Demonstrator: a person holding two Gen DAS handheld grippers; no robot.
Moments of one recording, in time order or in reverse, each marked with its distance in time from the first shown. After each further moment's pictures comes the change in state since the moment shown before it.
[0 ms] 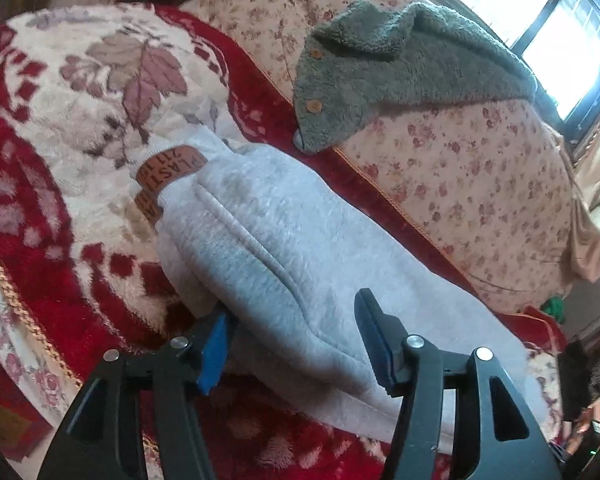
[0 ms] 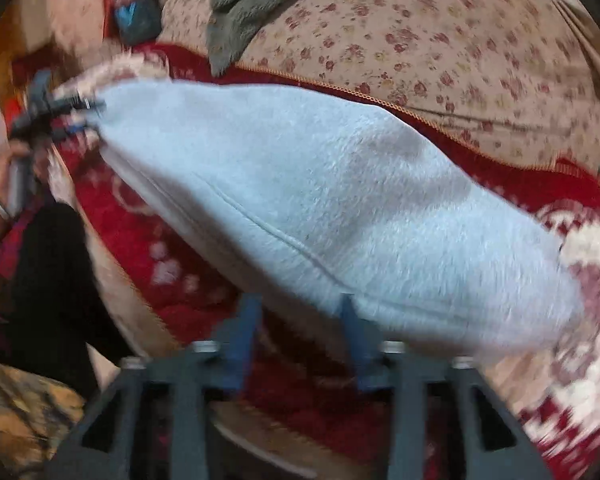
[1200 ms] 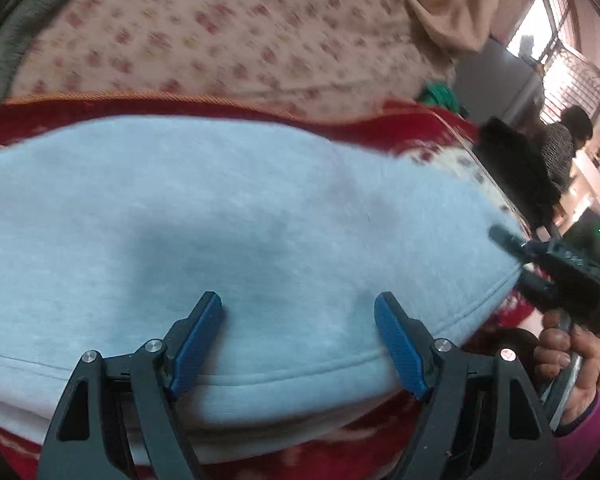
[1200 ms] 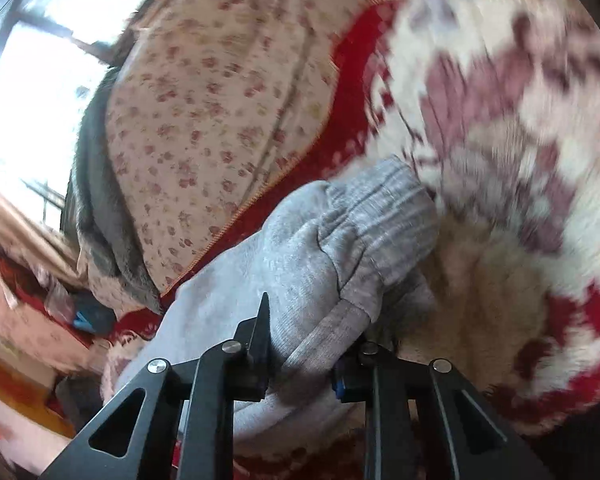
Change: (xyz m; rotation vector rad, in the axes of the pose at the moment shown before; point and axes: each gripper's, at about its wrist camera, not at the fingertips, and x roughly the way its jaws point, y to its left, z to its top) left arm 0.079 -0.312 -0.196 0.568 0.381 -0.365; right arm -0.028 -0.193 -0.053 0.887 -0.407 0.104
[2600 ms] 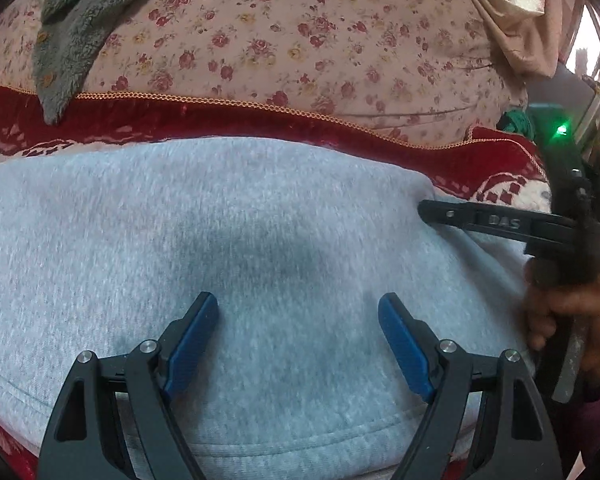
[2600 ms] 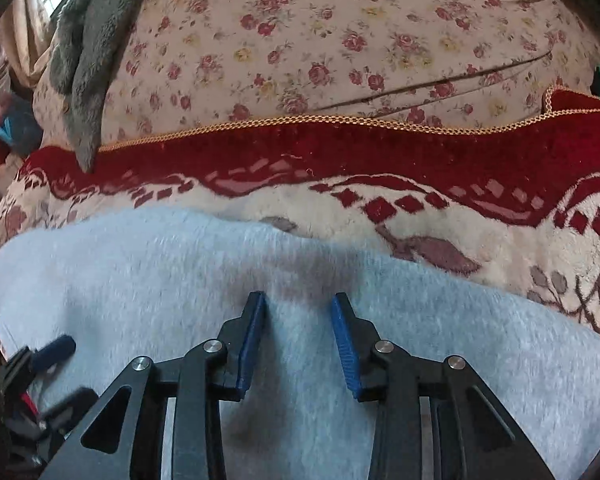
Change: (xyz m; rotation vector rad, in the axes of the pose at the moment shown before) left arm -0.015 0.085 0.020 -0.086 -0.064 0.238; right arm 0.218 0.126 -0.016 -0.548 0.329 -0.244
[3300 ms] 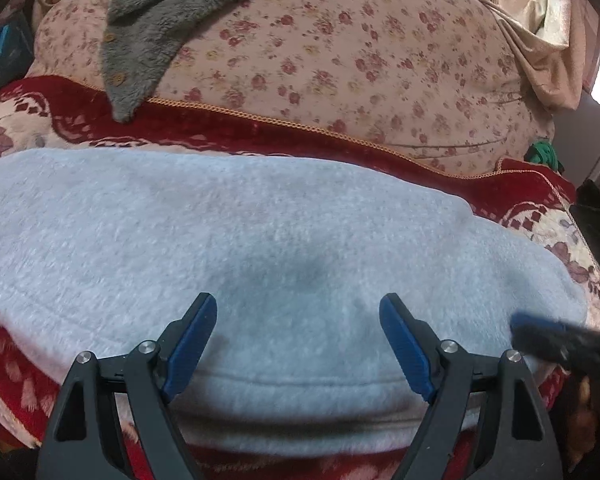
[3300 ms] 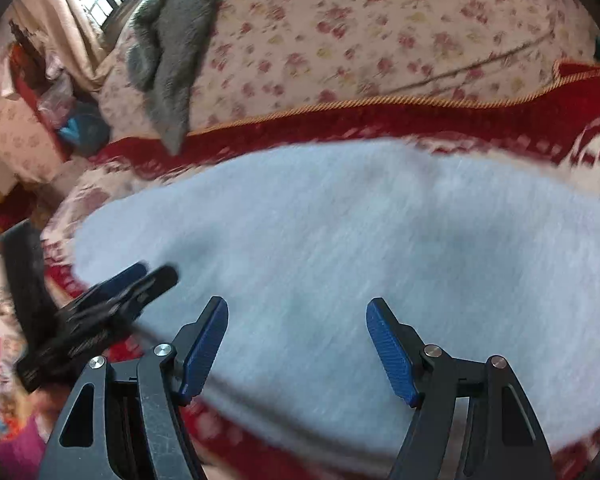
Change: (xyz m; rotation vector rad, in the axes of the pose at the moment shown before) left arm -0.056 0.036 -0.015 -0.083 -0.075 0.119; right arm -0.083 0.060 -0.085 0.035 0.026 0.281
